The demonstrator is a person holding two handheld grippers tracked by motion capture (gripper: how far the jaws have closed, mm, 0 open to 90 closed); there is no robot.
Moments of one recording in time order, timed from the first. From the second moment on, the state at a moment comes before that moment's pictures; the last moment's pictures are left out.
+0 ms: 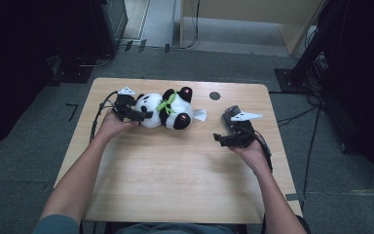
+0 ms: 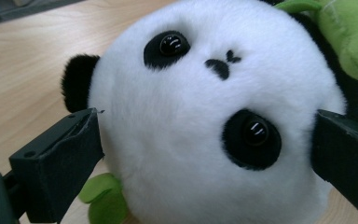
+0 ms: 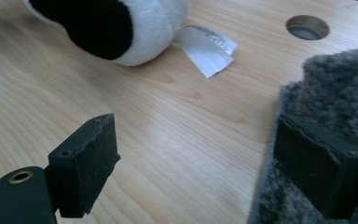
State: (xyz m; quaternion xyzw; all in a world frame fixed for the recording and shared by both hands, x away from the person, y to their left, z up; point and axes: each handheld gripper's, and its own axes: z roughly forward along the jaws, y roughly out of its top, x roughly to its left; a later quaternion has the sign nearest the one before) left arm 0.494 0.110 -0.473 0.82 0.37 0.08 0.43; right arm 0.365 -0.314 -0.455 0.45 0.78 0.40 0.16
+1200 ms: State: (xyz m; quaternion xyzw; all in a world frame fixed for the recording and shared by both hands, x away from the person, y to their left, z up) left arm 0.434 0.091 -0.454 0.81 0.37 0.05 0.45; right arm 0.384 -0.380 -0.457 0.54 0.73 0.36 0.21
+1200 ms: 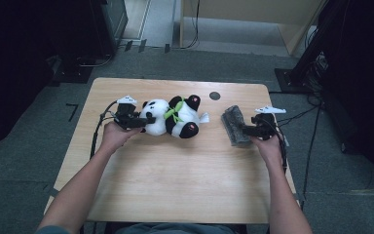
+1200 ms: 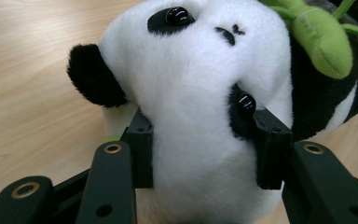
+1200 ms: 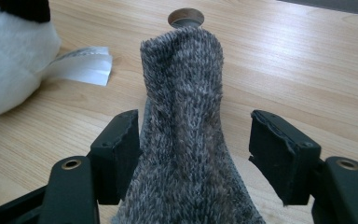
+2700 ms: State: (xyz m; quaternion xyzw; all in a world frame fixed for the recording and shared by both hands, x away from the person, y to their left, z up) left arm 0.361 0.071 -0.476 0.81 0.38 0.04 0.45; right arm 0.409 -0.358 -0.454 0.53 0.77 0.32 0.18
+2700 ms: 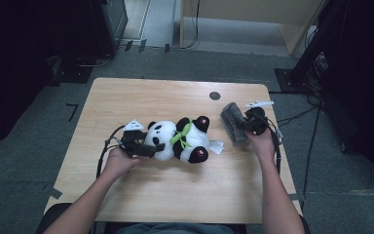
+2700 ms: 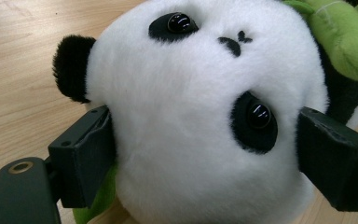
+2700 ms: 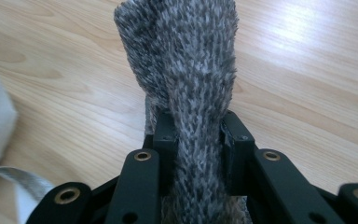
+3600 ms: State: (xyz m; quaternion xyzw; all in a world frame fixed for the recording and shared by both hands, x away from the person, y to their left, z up) left arm 0.360 0.070 -0.476 0.81 0.38 0.04 0.45; right arm 0.376 -0.304 -0.370 0.45 0.78 0.41 0.15
